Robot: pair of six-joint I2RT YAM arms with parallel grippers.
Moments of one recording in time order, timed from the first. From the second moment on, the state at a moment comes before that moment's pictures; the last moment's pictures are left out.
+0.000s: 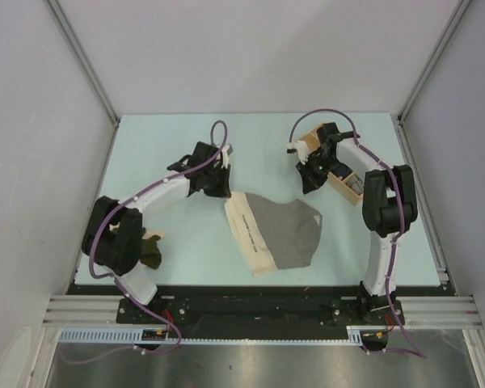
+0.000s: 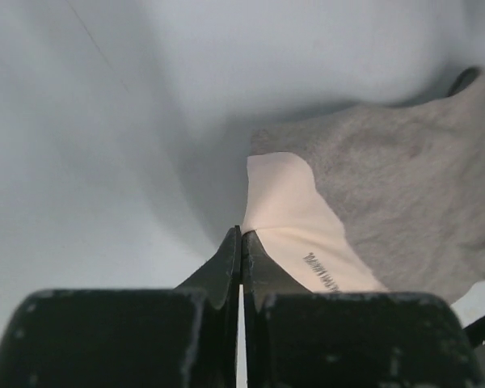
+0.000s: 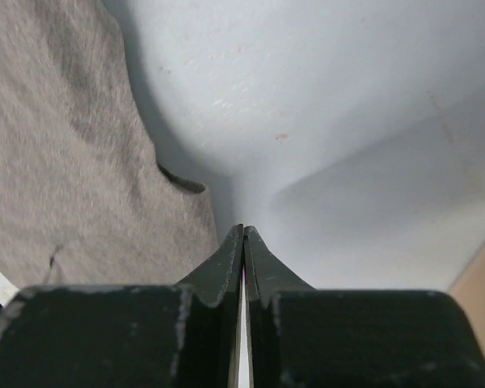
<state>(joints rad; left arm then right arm) -0.46 1.68 1.14 -0.40 0.19 -0.28 0.22 2.04 1.59 -0.90 -0.52 -0.68</state>
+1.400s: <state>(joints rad) -0.89 1.51 0.81 -0.31 0.27 -0.33 0.21 2.08 1.49 -0.90 -0.64 -0.61</state>
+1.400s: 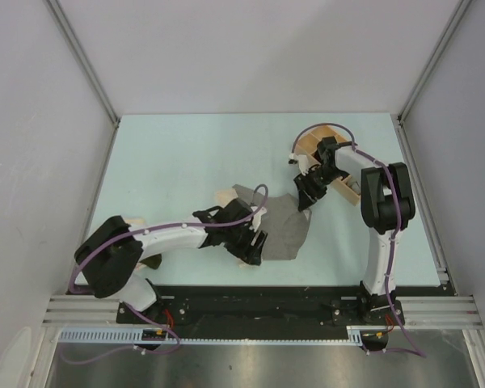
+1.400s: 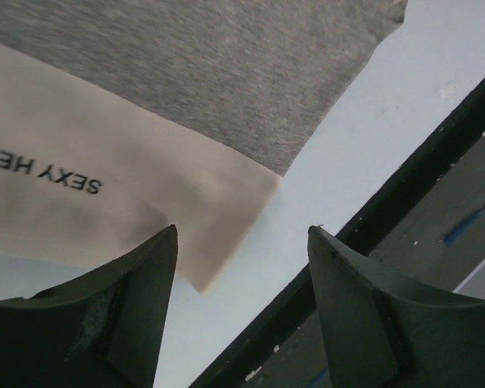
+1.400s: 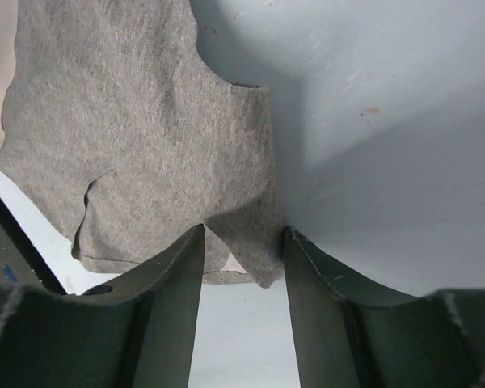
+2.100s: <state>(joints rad) -0.96 1.52 0.87 -0.53 0.18 -0.24 0.28 1.78 1.33 -0.98 -0.43 -0.59</state>
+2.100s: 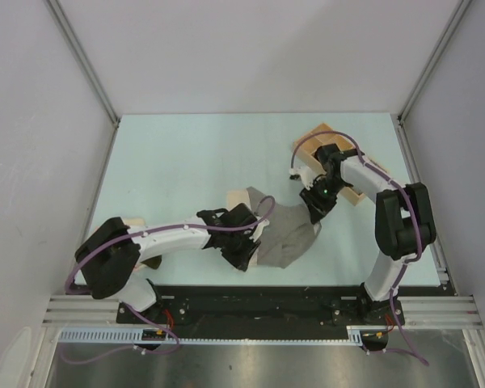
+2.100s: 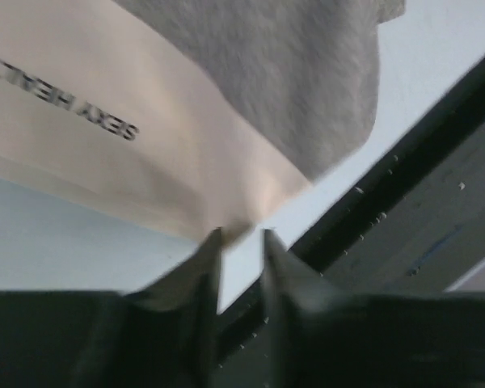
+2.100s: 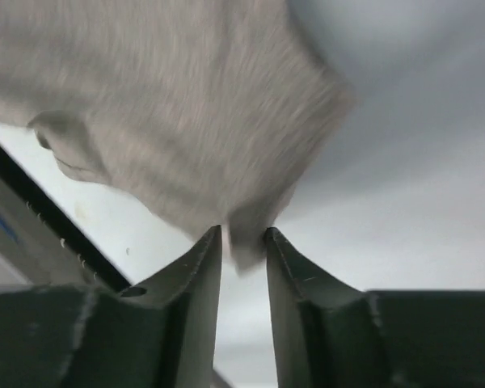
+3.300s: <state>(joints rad) -0.60 1.36 0.86 -0.43 0.32 -0.25 0.28 2.11 1.60 -1.03 -0.53 -0.60</state>
